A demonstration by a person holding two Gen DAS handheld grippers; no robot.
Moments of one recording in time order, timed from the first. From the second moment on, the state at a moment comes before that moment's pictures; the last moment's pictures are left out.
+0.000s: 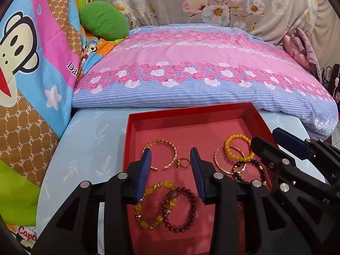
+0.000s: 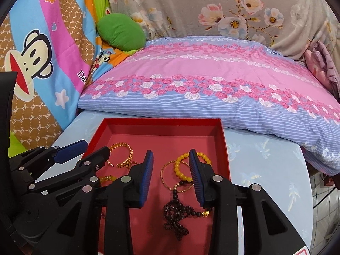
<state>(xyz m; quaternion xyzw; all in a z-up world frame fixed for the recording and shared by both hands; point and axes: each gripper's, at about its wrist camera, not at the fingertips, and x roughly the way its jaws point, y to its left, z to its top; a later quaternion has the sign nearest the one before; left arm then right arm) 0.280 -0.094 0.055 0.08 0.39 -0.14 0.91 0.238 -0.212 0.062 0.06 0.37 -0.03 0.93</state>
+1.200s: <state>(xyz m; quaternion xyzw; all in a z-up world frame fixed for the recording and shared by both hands) 0.131 -0.053 0.056 0.08 0.40 -0.16 0.90 0.085 -0.176 0.063 0.08 0.38 -0.03 0.92</state>
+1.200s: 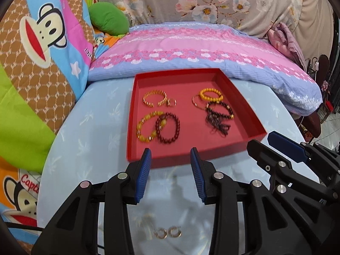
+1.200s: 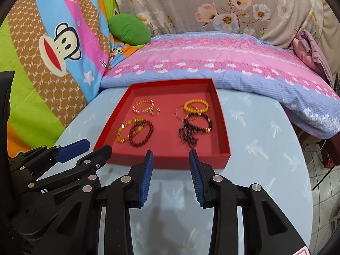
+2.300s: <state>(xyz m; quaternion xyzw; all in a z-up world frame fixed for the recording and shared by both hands) 0.066 0.040 -0.031 0.06 0.48 -0.11 0.87 0.041 -0.085 -0.026 0.04 0.47 0.08 0.88</state>
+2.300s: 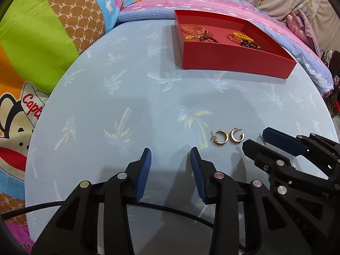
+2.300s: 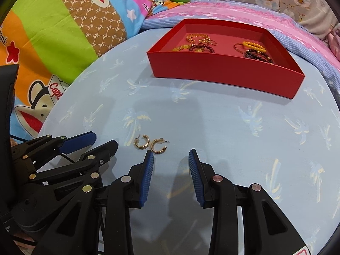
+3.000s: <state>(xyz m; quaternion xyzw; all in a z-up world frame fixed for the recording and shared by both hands) 0.071 0.029 -0.029 0.06 0.47 -0.12 0.87 0.053 -0.090 -0.030 0.01 0.46 0.06 0.89</state>
